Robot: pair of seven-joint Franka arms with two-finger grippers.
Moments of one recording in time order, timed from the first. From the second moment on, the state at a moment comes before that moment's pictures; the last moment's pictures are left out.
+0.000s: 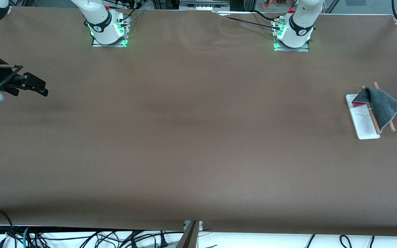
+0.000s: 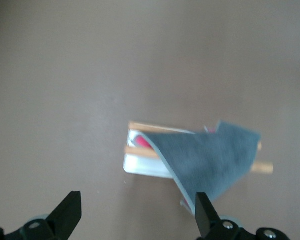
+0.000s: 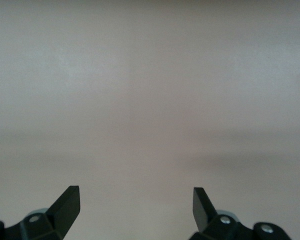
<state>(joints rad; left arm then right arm) 0.73 0.64 -0.14 -1.10 -0.14 1.52 1.90 -0.11 0.07 0.14 -1.57 0.01 1.63 0.04</state>
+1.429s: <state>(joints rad) 0.05 0.07 0.05 -1.63 -0.09 1.65 0.25 -0.11 0.07 0.14 -1.57 0.01 1.63 0.02</state>
